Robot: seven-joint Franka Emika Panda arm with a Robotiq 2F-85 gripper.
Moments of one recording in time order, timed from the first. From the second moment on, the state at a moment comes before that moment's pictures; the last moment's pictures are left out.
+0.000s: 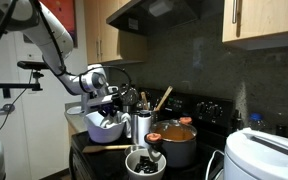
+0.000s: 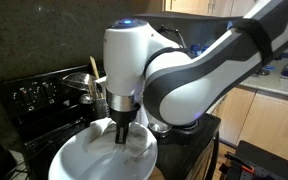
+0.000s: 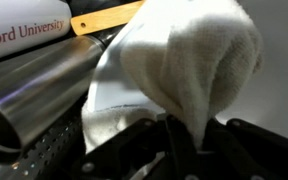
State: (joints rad) arm 0.29 -0.02 0.26 -2.33 -0.29 2.49 -0.03
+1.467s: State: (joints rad) arm 0.29 0.07 0.43 -2.33 0.22 2.73 -0.20
